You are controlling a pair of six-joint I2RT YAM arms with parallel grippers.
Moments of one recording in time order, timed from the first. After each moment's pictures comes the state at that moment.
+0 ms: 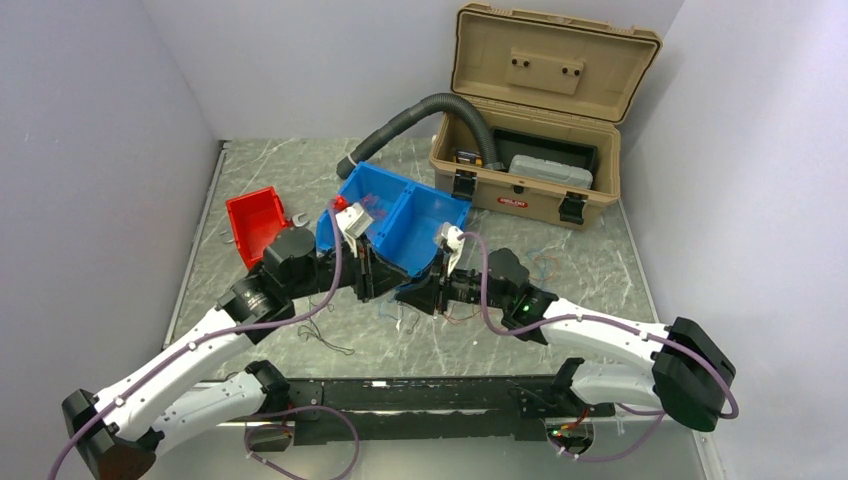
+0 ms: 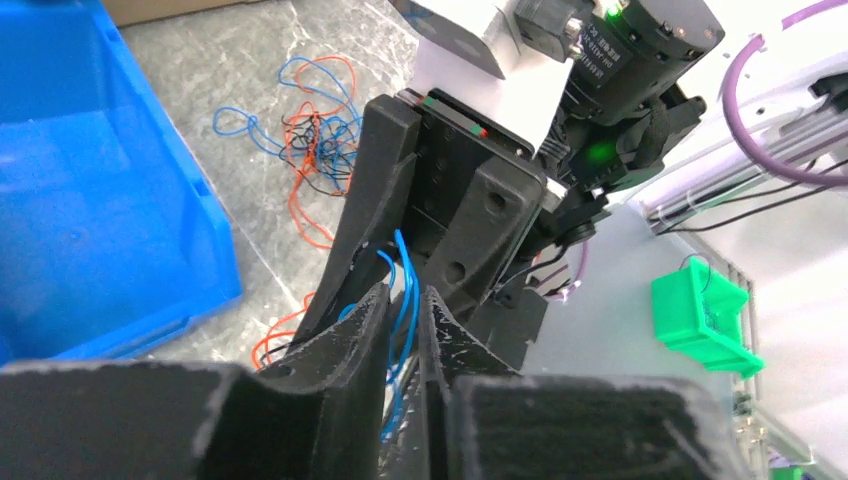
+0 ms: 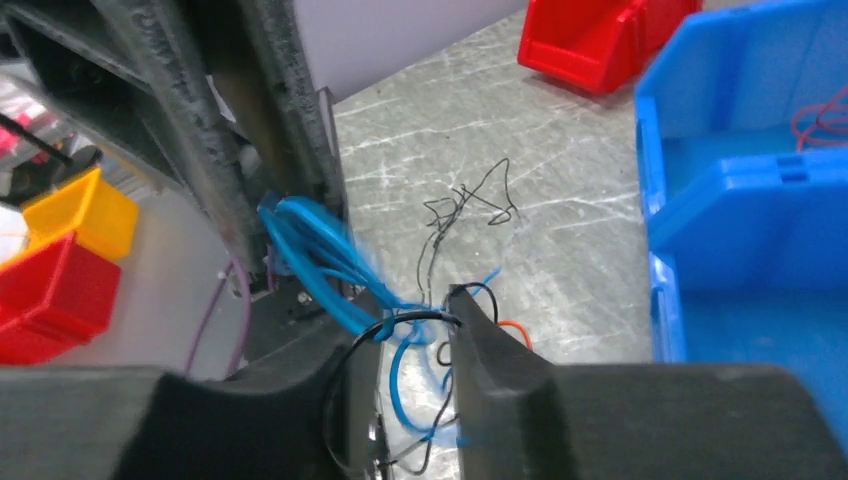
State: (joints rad) left arm -0.76 0.84 0.81 -0.14 0.43 -0.42; right arm 0.91 1.14 0.55 0.55 -0.47 0.32
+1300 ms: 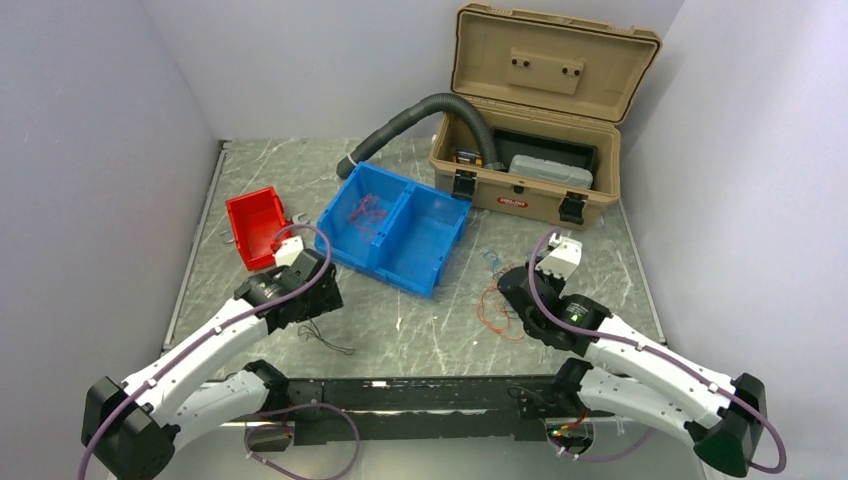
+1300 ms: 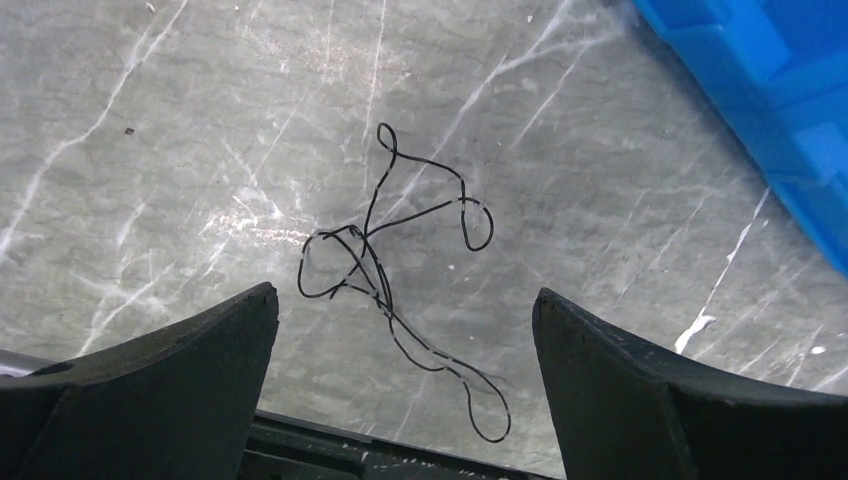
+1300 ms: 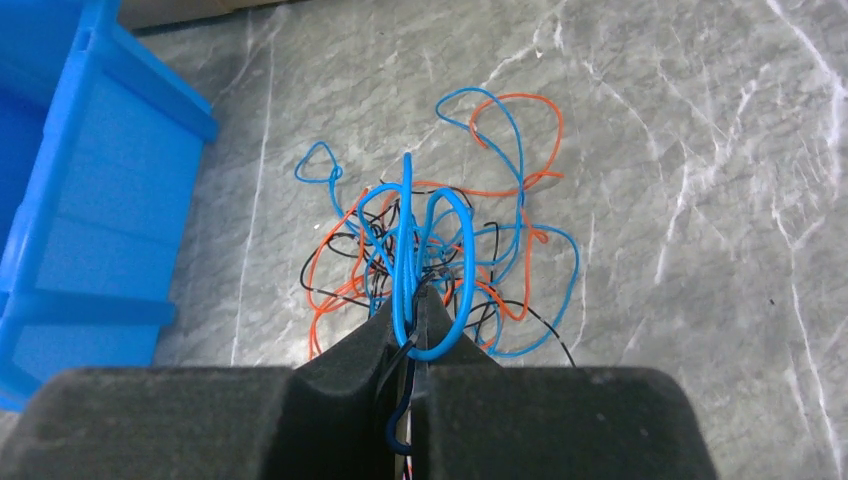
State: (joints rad) left arm -0.63 0.94 0.71 -0.90 -0.44 -0.88; right arm 0.88 0.80 0.64 -0.72 0.95 0.94
